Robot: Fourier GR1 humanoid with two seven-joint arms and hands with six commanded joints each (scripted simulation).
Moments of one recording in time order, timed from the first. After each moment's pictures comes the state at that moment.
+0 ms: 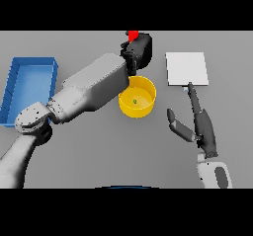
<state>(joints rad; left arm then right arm) -1.39 0.12 -1.09 -0.55 -1.42 -0.26 -0.17 0.07 -0.05 0.13 -1.67 0.28 -0.06 -0.15</state>
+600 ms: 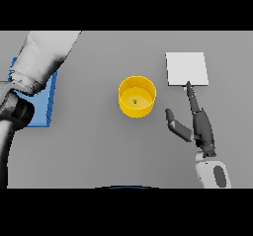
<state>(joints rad) -1.61 0.28 -0.63 -0.28 -1.11 -0.24 -0.08 0.07 -0.04 0.14 -1.65 0.30 -0.07 -0.17</state>
